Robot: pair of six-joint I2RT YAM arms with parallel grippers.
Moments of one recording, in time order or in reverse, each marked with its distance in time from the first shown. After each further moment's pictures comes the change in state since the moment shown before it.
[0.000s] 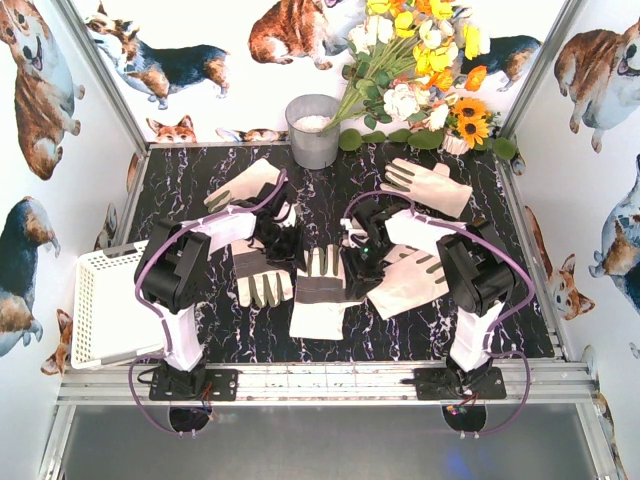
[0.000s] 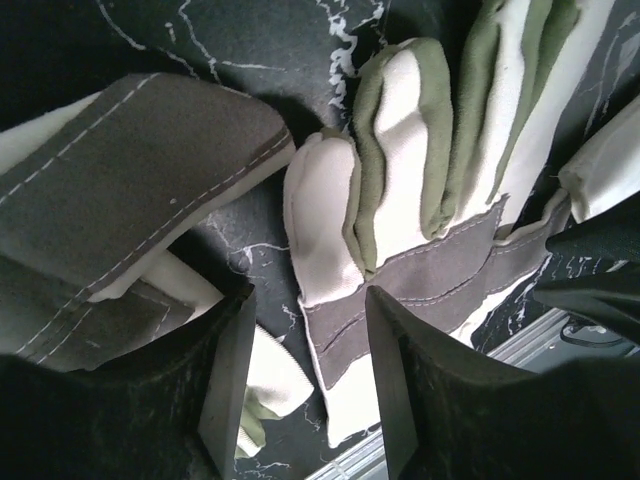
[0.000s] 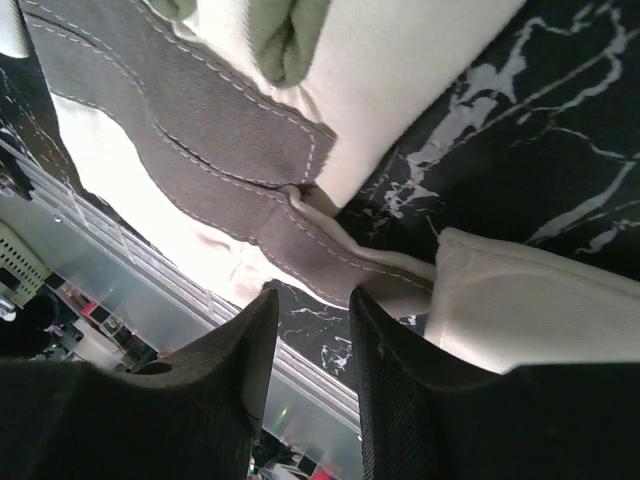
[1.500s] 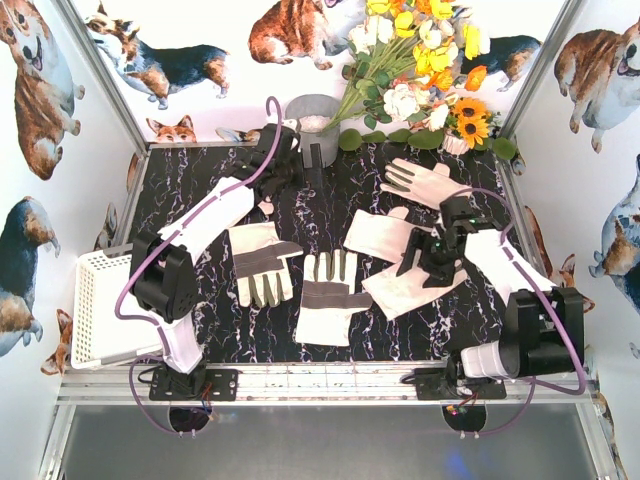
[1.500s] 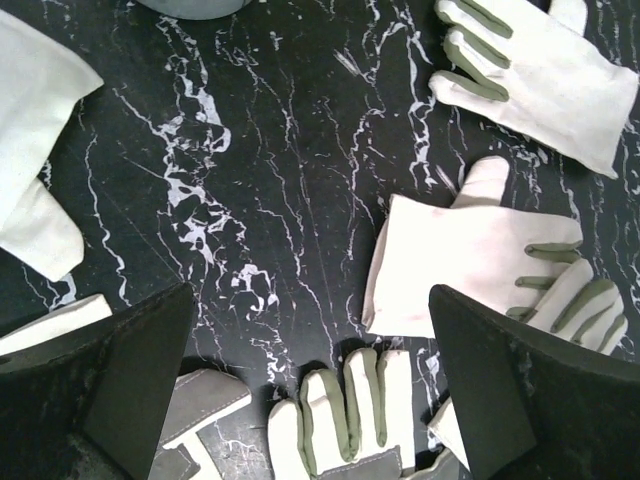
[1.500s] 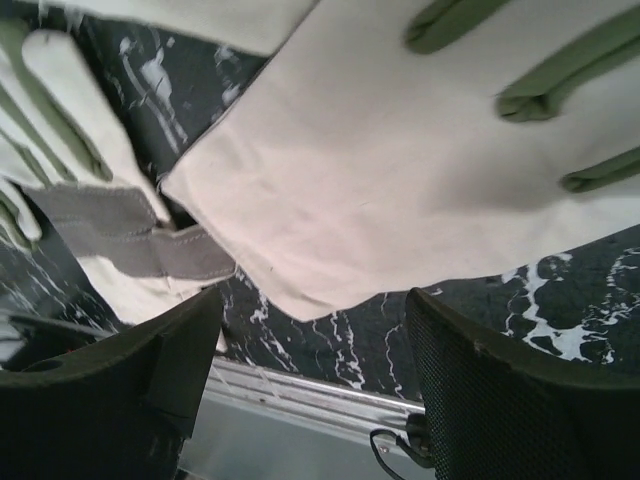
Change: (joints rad) left arm -0.057 -0.065 0.406 0.149 -0.425 -0.084; right arm -0.428 -0.487 -0.277 -0.017 0.228 0.187
